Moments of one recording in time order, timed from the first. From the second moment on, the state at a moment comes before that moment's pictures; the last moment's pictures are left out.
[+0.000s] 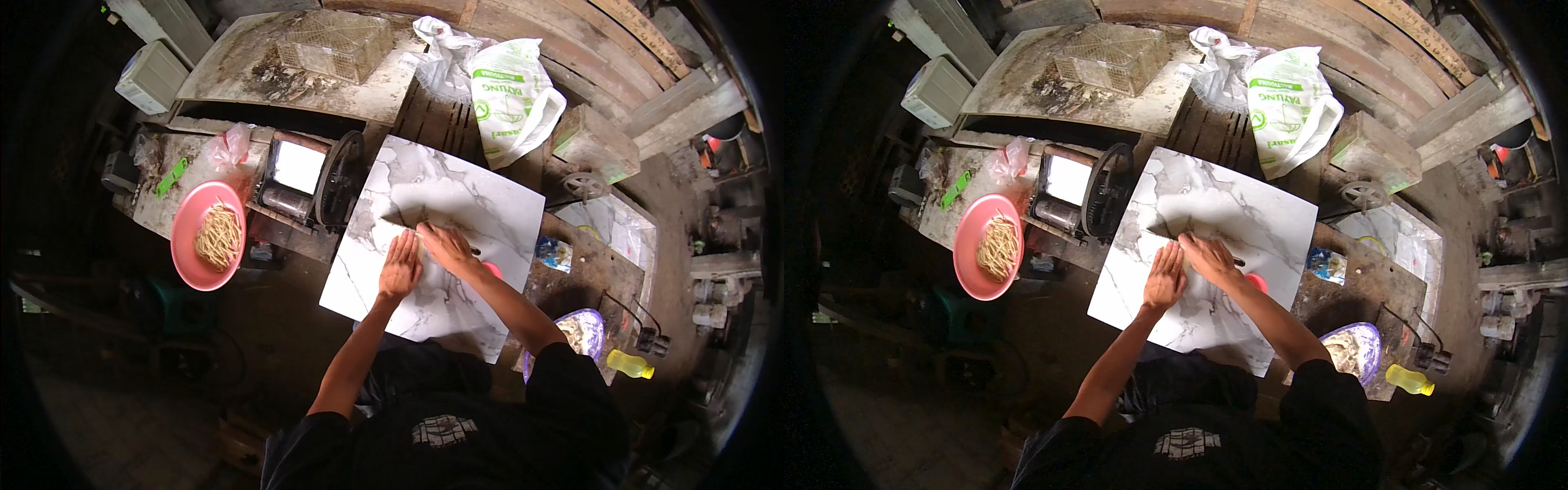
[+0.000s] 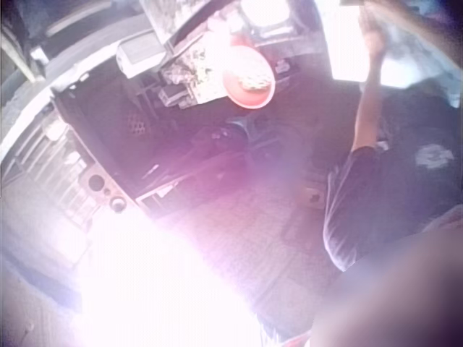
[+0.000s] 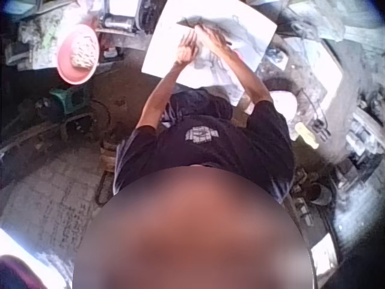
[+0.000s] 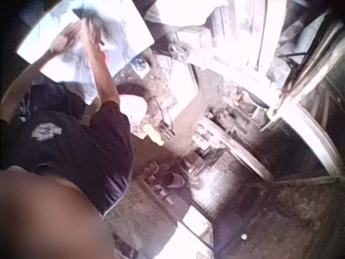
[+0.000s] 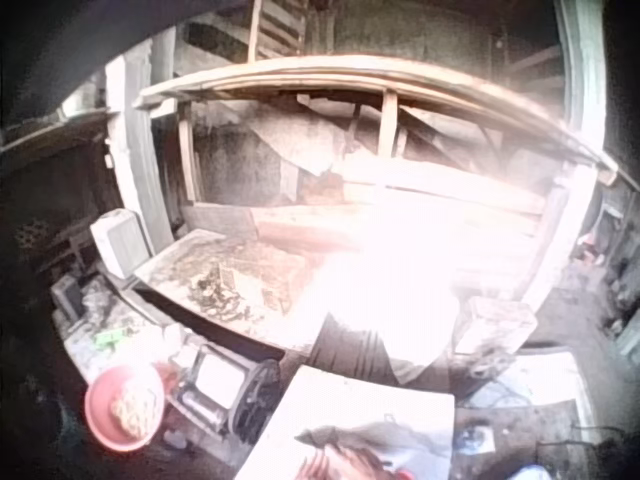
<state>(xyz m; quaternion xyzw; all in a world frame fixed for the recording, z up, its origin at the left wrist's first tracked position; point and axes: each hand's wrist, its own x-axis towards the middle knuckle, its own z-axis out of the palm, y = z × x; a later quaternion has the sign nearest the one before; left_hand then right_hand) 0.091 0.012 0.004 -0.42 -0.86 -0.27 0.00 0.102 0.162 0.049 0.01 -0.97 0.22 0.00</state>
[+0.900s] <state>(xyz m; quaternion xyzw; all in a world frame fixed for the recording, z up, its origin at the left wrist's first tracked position) 0.090 0.012 -0.005 -0.41 -0.86 -0.31 -0.02 0.106 0.153 0.054 0.04 -0.99 0.13 0.05</state>
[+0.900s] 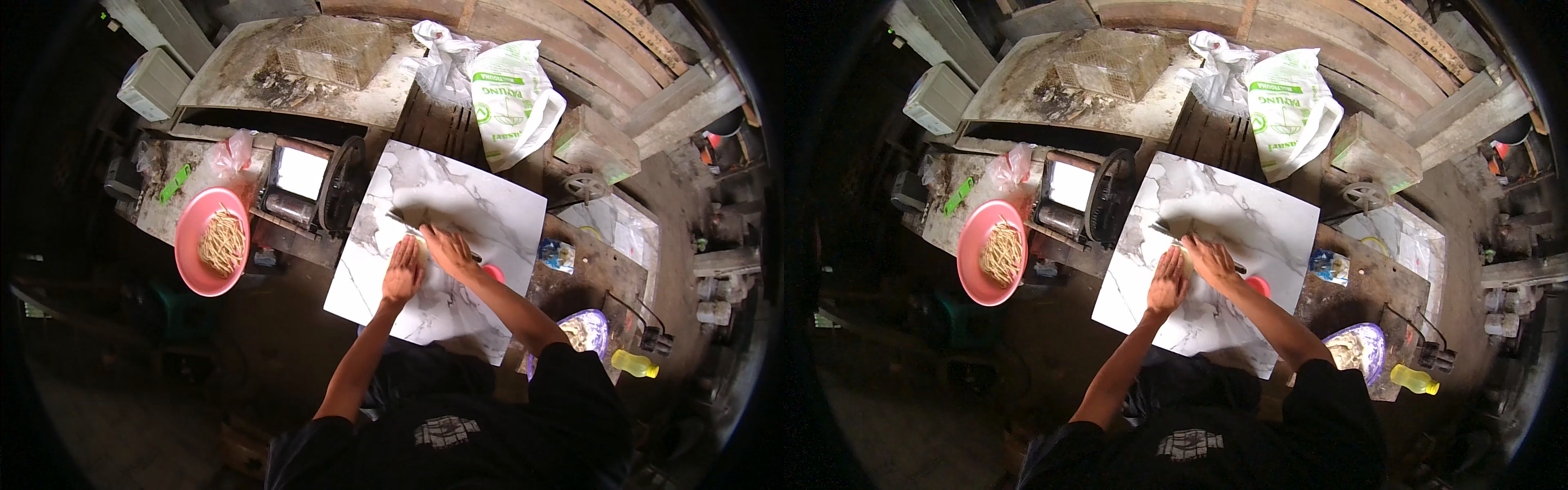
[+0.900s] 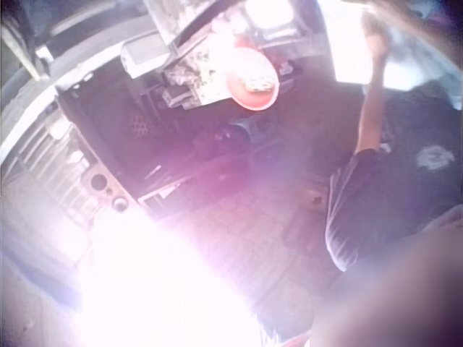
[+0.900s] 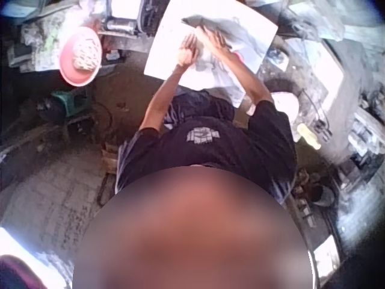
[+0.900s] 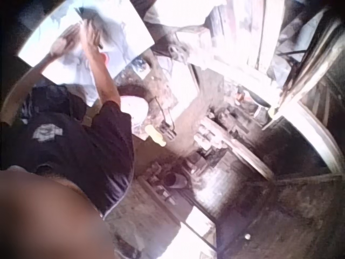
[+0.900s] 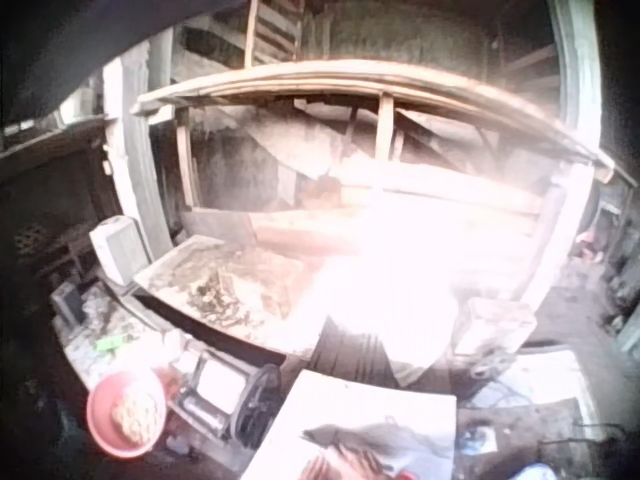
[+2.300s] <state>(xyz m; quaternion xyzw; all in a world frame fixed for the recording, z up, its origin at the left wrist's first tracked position) 0.025 -0.019 -0.006 -0.45 -0.84 -0.28 -0.10 0.154 0.055 0.047 -0.44 -0.81 0.31 0.23</state>
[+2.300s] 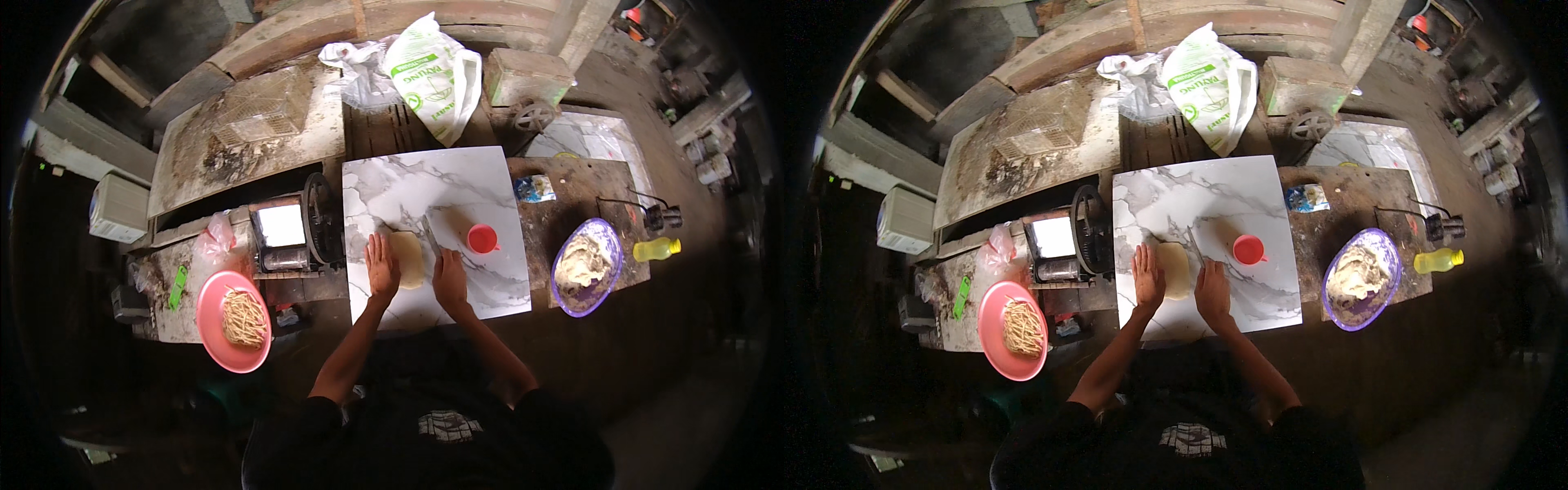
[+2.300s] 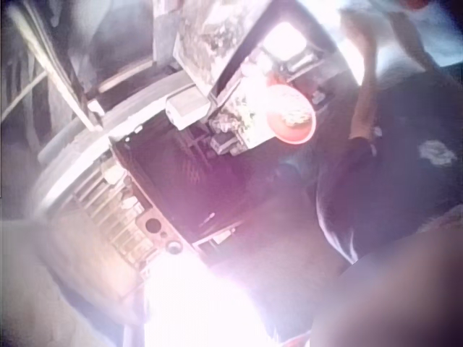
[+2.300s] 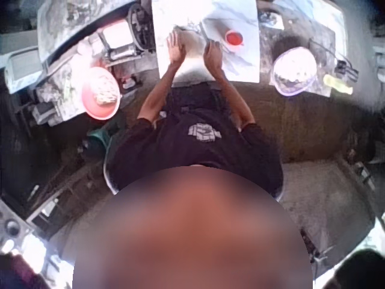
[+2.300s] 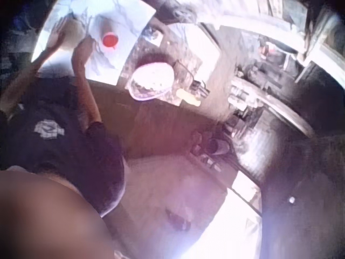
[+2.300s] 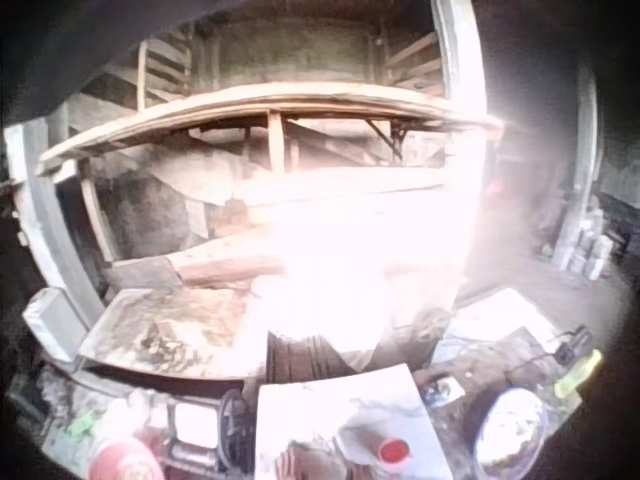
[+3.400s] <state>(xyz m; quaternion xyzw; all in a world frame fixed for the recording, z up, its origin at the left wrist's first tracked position) 0.063 0.010 0.001 -0.63 -0.76 -0.14 -0.02 0.151 0.035 0.049 -0.56 -0.78 0.24 0.17</state>
